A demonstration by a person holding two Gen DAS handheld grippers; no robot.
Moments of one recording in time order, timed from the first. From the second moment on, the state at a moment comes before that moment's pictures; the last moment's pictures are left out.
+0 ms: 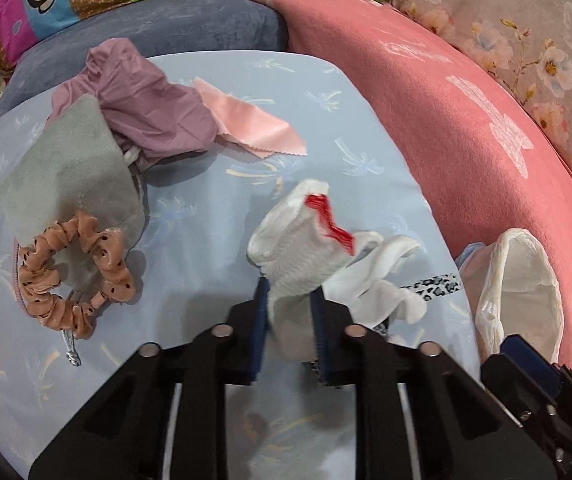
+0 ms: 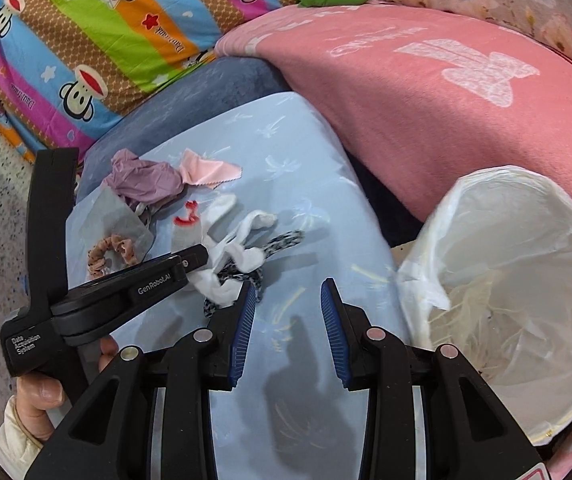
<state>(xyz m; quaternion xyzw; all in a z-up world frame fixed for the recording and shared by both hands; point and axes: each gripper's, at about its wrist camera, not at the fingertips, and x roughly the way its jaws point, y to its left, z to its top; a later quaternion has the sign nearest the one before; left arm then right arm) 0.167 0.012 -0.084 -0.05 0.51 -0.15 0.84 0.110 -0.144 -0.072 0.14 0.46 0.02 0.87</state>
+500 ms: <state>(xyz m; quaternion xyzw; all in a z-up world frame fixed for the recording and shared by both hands) 0.161 0.063 -0.081 -0.04 0.50 -0.09 0.86 0.153 -0.094 -0.119 0.13 0.51 0.05 0.85</state>
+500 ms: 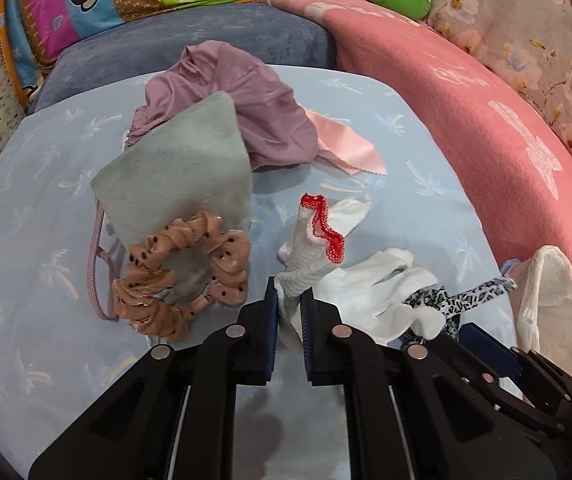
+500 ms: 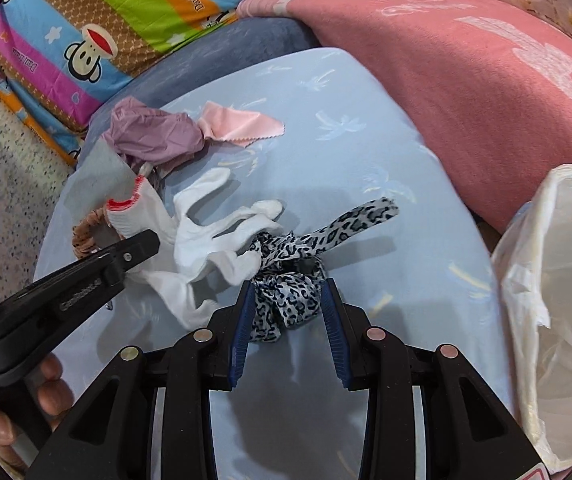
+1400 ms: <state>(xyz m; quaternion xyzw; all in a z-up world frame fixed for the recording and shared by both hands) 0.125 0.018 -0.023 0.00 0.44 -0.15 0.88 0.115 -0.130 -0.044 0.14 0.44 0.01 0.89</state>
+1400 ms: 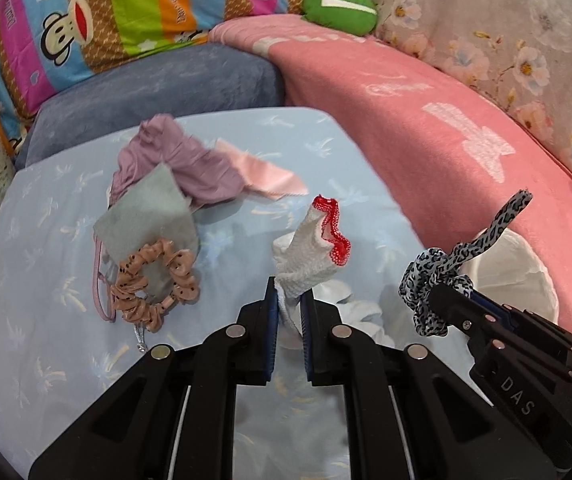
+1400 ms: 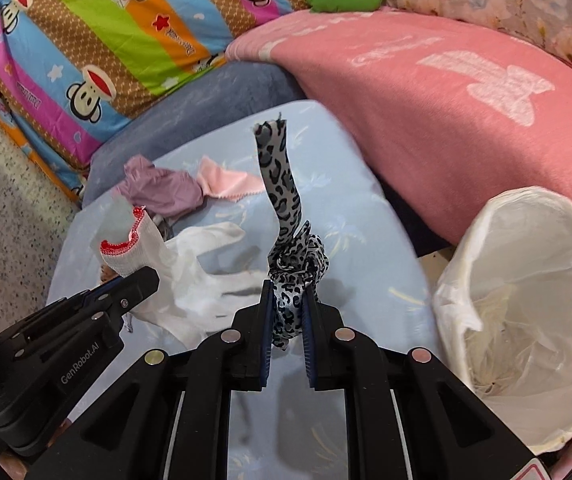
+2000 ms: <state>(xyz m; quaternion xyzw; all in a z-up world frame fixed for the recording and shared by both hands) 0.075 -0.067 0.035 0.04 0.37 -0.23 0.90 0.037 -0.214 0.027 0.17 0.35 -0.04 0.92</state>
